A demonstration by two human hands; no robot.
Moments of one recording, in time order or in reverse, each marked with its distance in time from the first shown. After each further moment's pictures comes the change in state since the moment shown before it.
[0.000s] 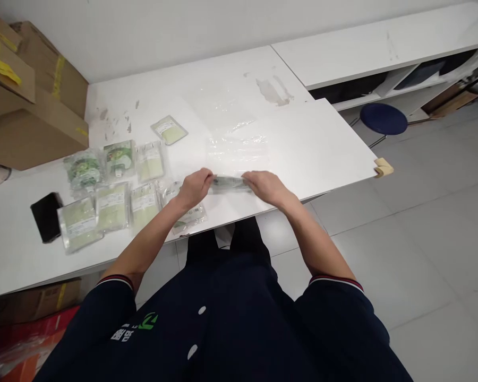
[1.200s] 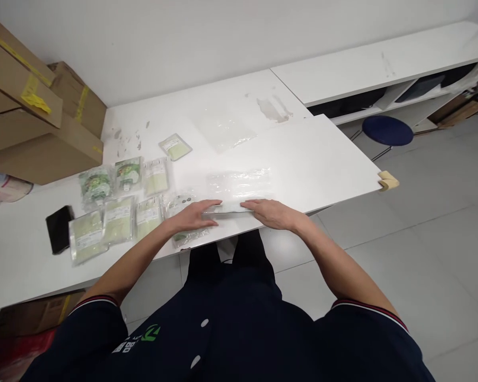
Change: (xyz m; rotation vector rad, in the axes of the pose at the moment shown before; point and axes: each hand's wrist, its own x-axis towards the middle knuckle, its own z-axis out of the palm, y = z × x) left_hand -0.029 -0.012 -0.021 -0.306 -0.569 -0.040; right_hand -0.026 0.012 -0.005 0.081 -0.335 -0.170
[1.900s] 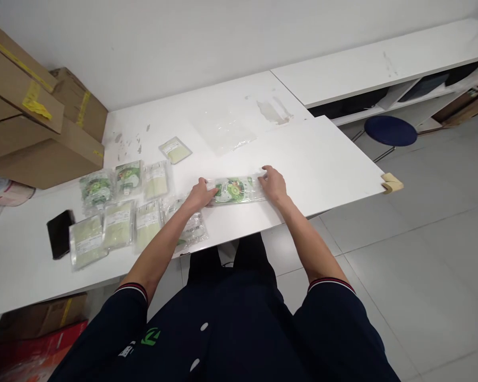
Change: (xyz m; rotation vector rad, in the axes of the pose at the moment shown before) left_hand 0.079 -0.005 -0.012 -0.037 0.373 -0.690; right_hand 0.083 0.076 0.007 0.223 0.799 0.533
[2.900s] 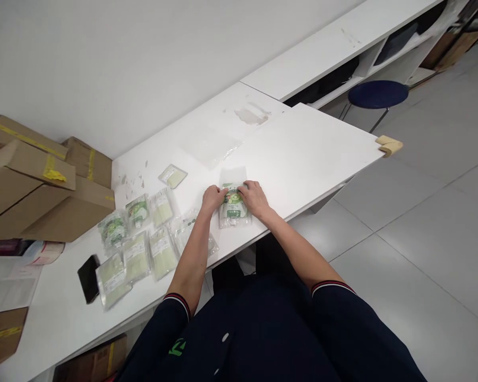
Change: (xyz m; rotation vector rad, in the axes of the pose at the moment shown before) left_hand 0.037 0.040 0.022 -0.020 0.075 0.100; right_hand -0.041 -0.024 0.051 -0.056 0.024 -0.209
